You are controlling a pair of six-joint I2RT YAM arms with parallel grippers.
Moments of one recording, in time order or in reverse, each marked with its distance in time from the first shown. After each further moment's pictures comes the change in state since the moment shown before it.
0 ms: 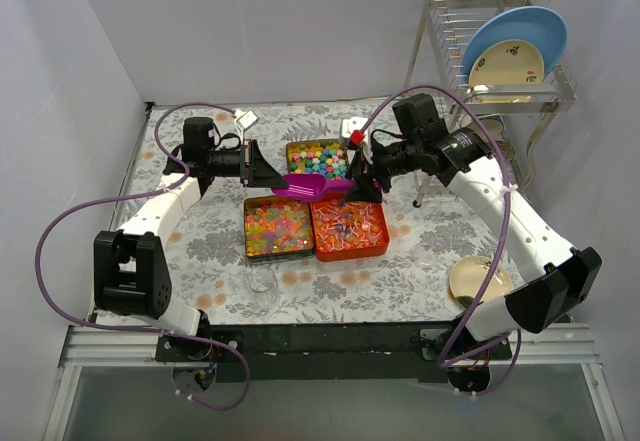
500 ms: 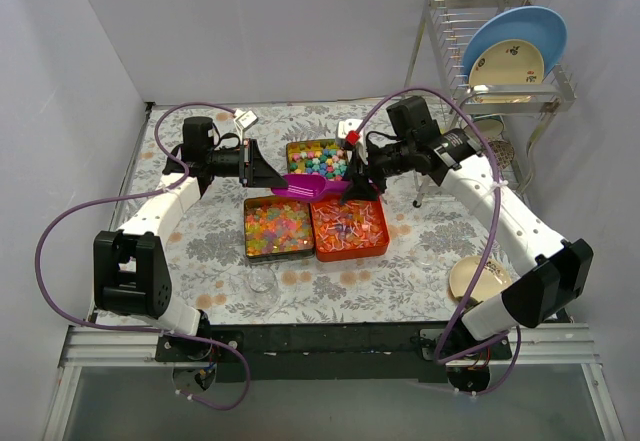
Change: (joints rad) left arm 0.000 0.000 0.002 0.004 0.025 -0.019; right arm 0.000 0.034 -0.043 0.050 -0.018 0.014
